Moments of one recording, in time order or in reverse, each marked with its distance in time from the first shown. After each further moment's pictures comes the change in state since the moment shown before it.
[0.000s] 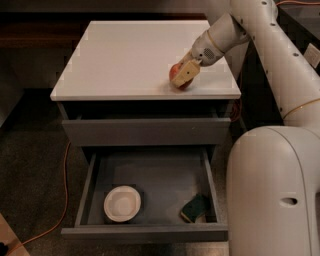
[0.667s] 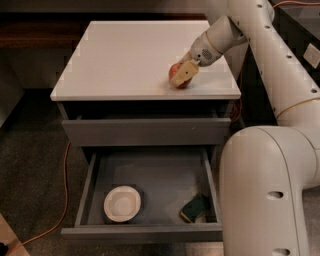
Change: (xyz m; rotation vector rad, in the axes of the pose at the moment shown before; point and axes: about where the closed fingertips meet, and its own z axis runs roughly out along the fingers) arm 0.003 -0.014 0.009 0.016 0.005 0.004
